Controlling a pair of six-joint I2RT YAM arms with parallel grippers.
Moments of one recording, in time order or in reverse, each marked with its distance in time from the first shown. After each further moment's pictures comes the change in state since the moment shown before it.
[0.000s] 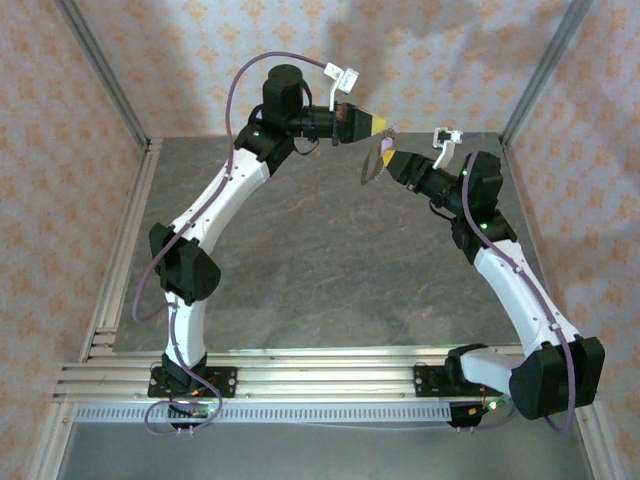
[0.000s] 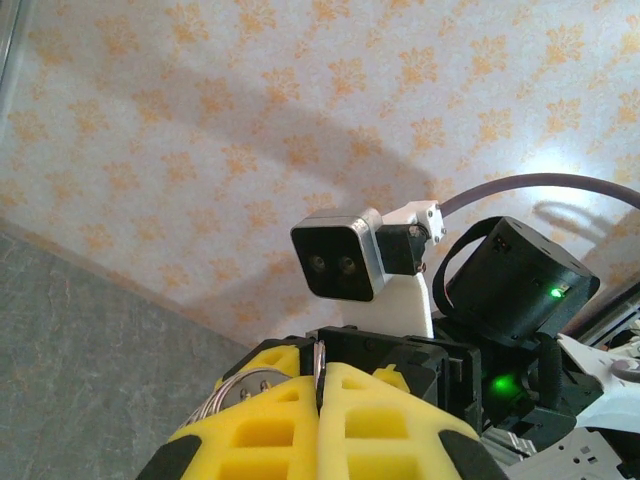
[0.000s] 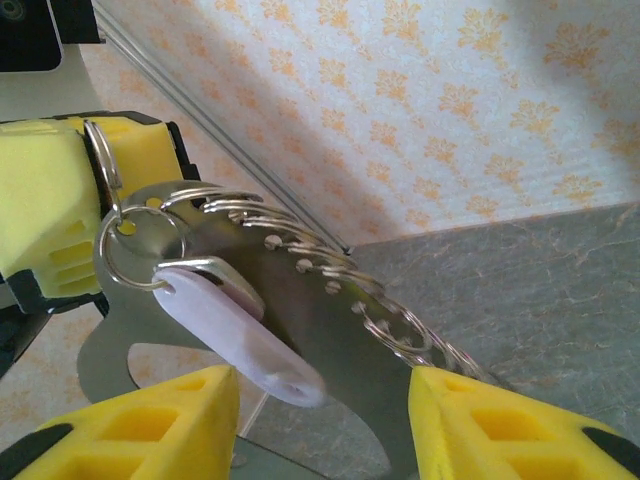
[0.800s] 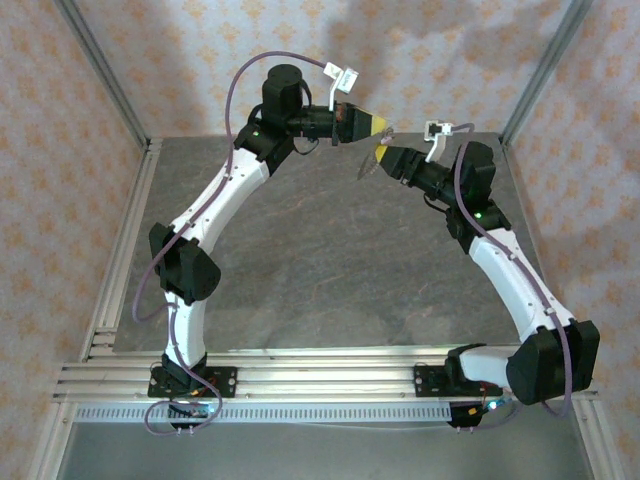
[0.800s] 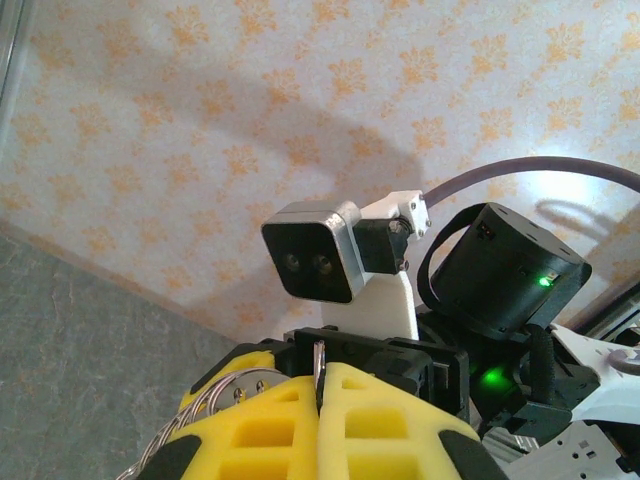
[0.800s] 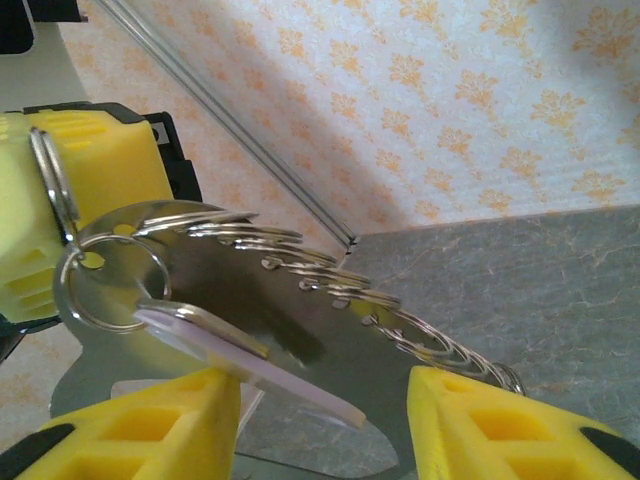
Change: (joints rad) left arm 0.000 0.000 0.000 0.000 0.000 0.007; right arm 0.017 0.076 0.065 -0.007 -0.026 -0.032
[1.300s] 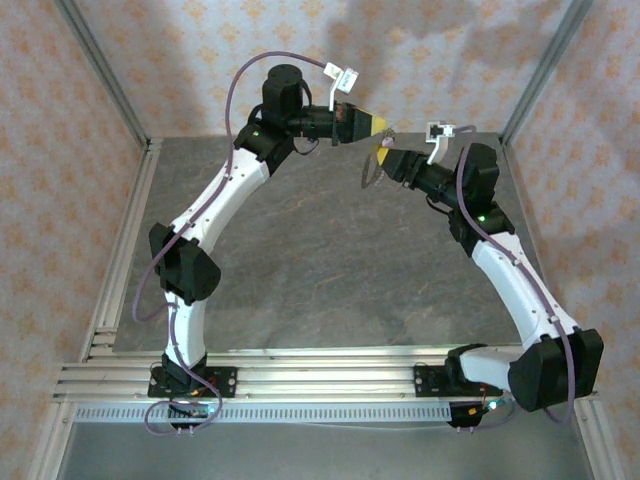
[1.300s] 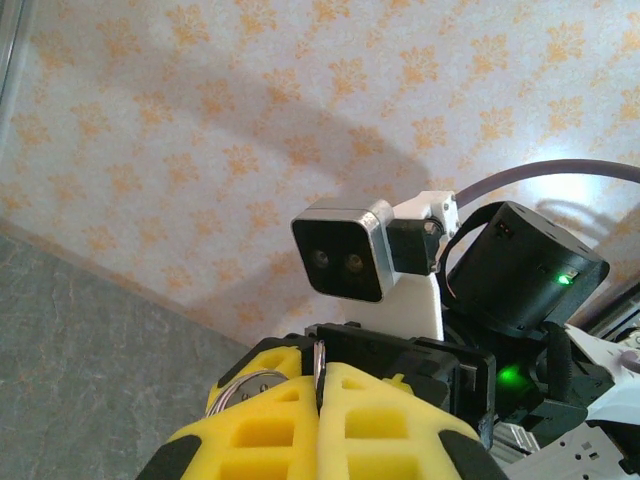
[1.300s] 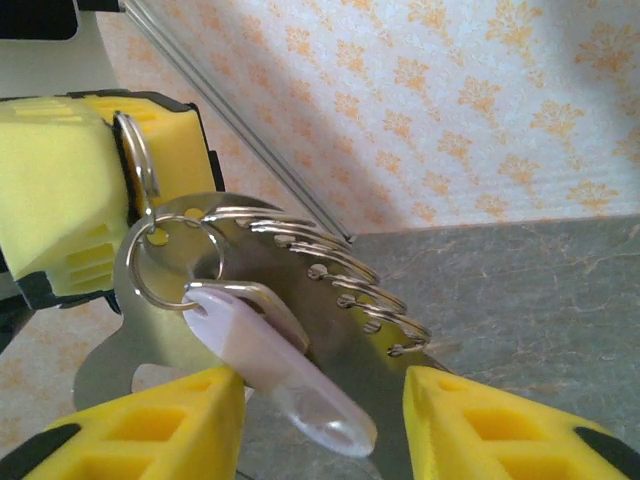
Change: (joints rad) left arm 0.000 0.000 0.000 -0.004 0.000 0.001; right arm 0.000 -0.035 0.000 -0.038 0.004 -0.047
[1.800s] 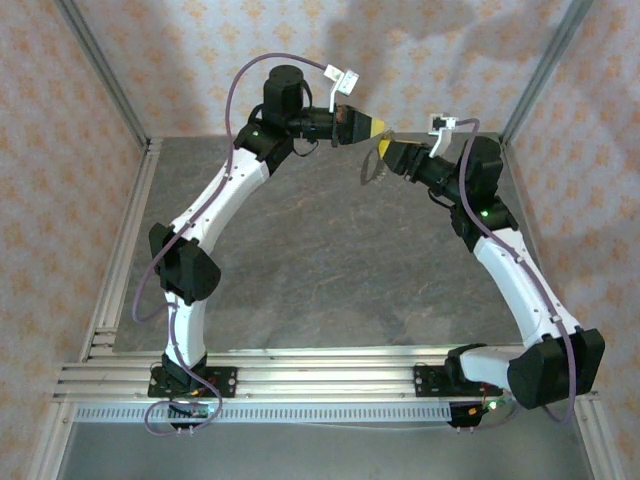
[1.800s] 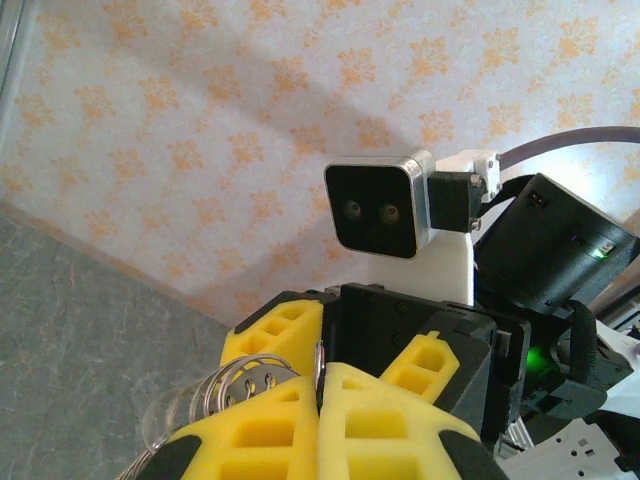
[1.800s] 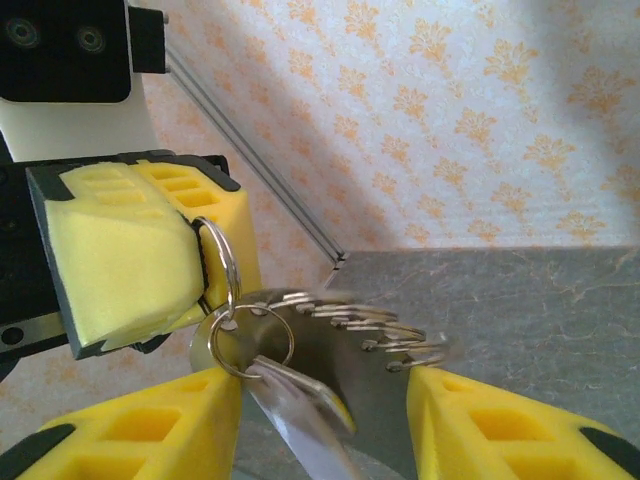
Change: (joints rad) left arm 0.000 0.000 0.005 -0.043 -0.001 0.007; right arm 0.000 0.019 0.065 -0.029 0.022 -0.029
